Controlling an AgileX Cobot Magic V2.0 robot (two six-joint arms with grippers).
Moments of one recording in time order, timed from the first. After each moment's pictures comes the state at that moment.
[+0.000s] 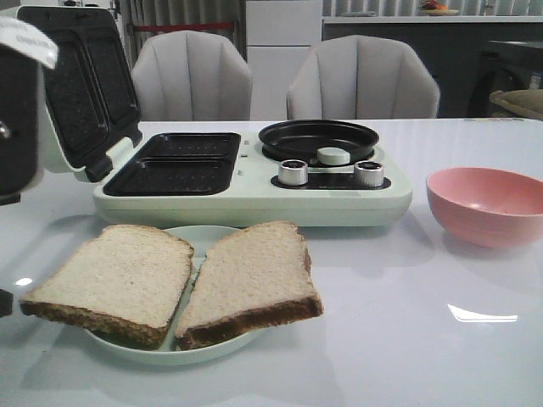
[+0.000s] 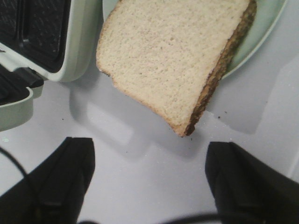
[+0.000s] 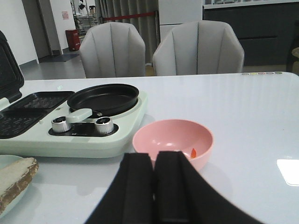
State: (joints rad) left arm -0.93 1.21 -0.51 1.07 0.63 -0.36; right arm 0.16 -0.01 0.03 0.05 0.04 0.08
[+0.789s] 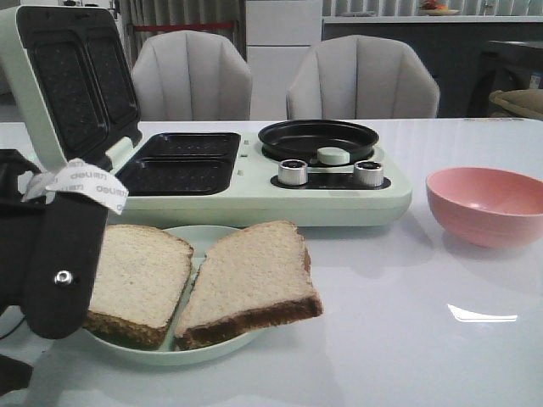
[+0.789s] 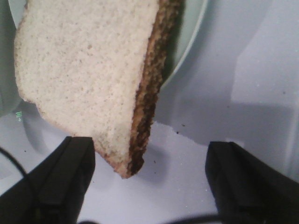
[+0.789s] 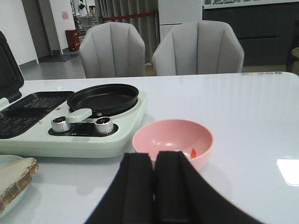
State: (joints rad) left arm -0.89 1.45 -0.47 1.31 0.52 -0.48; right arm 0.16 -0.01 0.03 0.05 0.04 0.08
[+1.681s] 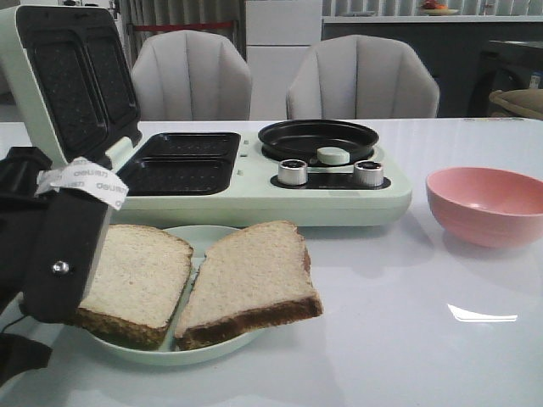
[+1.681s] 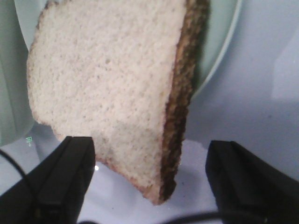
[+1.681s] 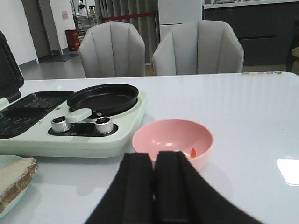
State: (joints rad) left arm -0.74 1.48 -0.47 1.62 0.35 -0.60; right arm 0.16 -0.01 0.03 0.05 0.04 0.08
